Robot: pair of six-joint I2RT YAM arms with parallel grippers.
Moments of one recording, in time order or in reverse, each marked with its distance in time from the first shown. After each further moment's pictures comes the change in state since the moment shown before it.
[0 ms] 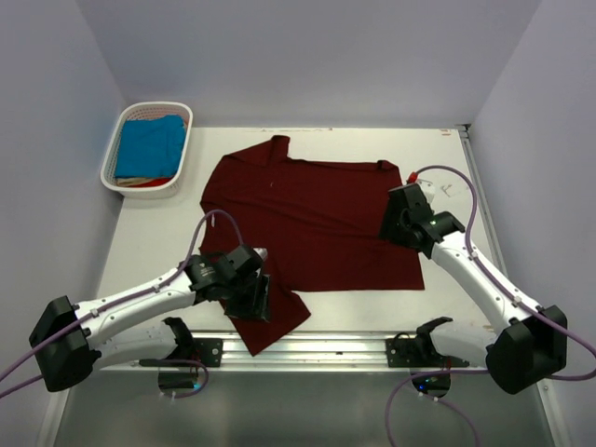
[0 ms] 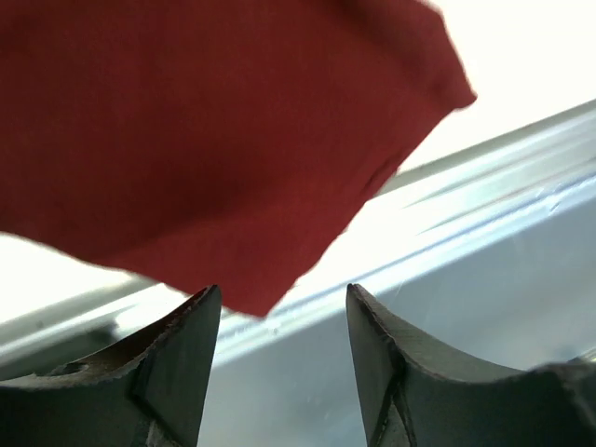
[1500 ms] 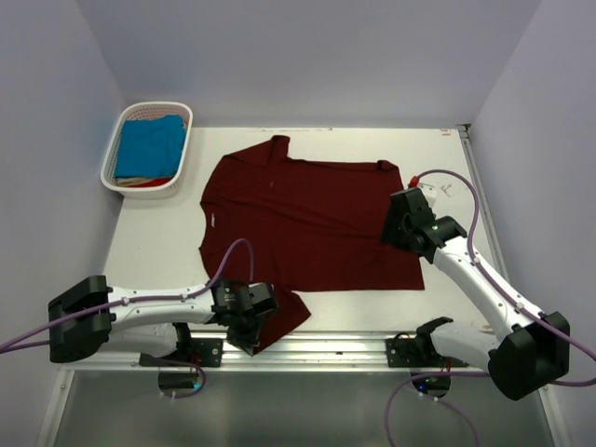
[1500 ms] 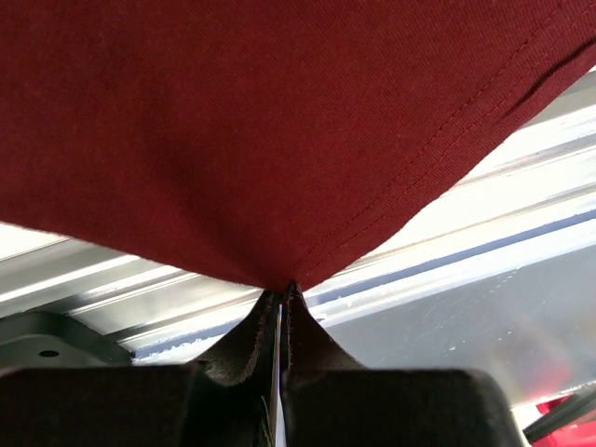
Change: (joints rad) left arm -0.311 0.138 -0.126 0.043 -0.027 -0.200; right arm 0.000 -0.039 -0.035 -0.008 0.002 -0.005
